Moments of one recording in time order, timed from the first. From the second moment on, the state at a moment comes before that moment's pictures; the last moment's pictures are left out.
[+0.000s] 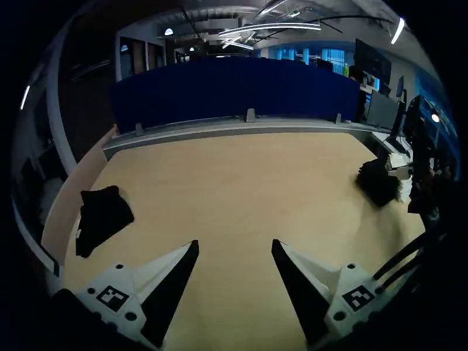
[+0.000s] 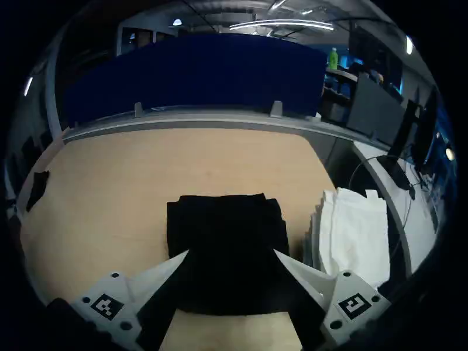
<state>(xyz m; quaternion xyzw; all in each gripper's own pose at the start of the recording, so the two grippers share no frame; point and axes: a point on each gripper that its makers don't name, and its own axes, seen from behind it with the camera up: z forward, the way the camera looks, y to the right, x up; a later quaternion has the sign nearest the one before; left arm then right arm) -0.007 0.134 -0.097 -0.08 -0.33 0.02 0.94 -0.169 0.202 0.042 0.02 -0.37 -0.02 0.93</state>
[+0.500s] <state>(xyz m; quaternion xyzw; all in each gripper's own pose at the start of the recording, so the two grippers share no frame) -0.001 0.125 -0.105 -0.08 -0.33 0.03 0.94 -0.211 0.192 0.016 0.02 -0.40 -0.01 0.91</state>
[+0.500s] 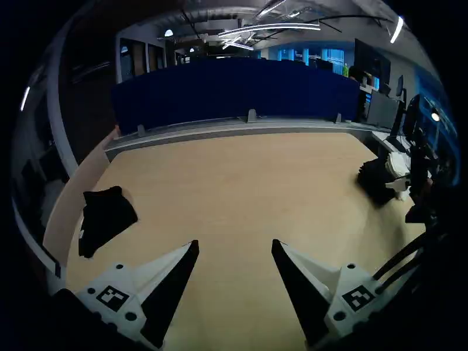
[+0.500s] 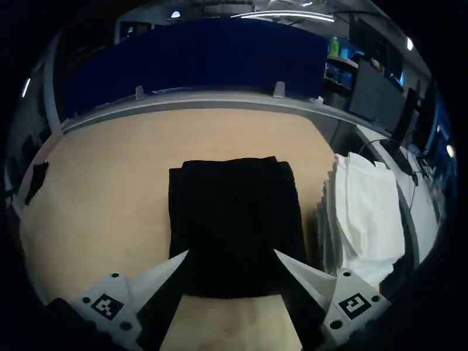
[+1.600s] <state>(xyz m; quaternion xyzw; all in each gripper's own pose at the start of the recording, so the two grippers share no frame) 0.019 0.098 -0.091 -0.08 -0.29 -0.01 0.95 -0.053 0.150 0.021 -0.01 -0.22 0.03 0.98</state>
